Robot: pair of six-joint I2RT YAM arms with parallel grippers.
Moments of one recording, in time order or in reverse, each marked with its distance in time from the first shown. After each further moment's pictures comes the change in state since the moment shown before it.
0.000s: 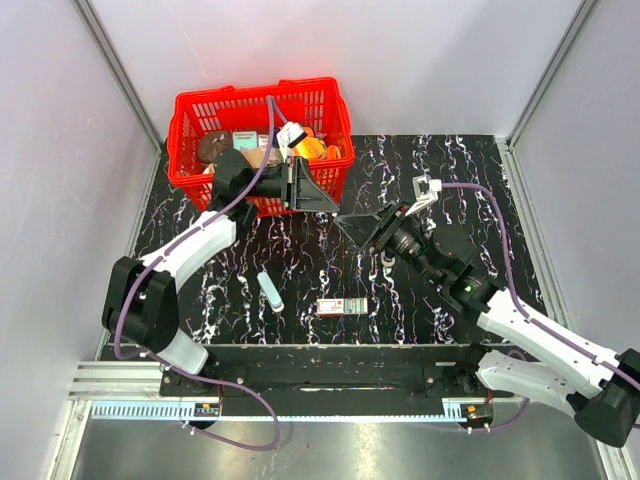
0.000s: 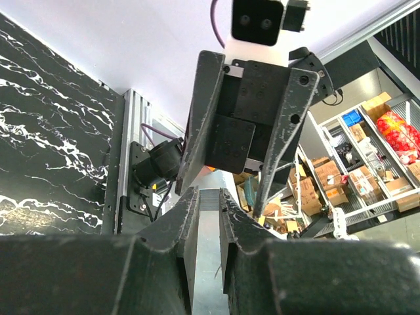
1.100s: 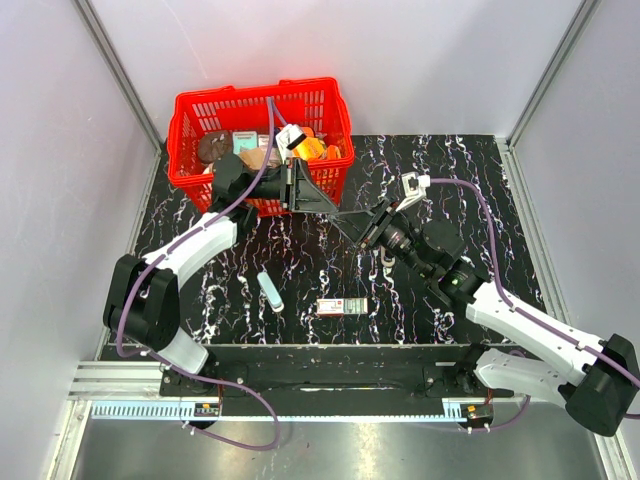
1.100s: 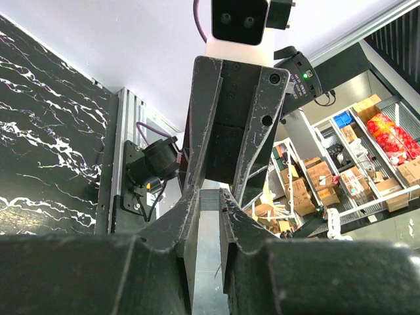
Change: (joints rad) left arm 0.000 0.012 -0.028 0.114 0.008 -0.093; right arm -0.020 0.092 -0.008 0.120 -0.066 0.051
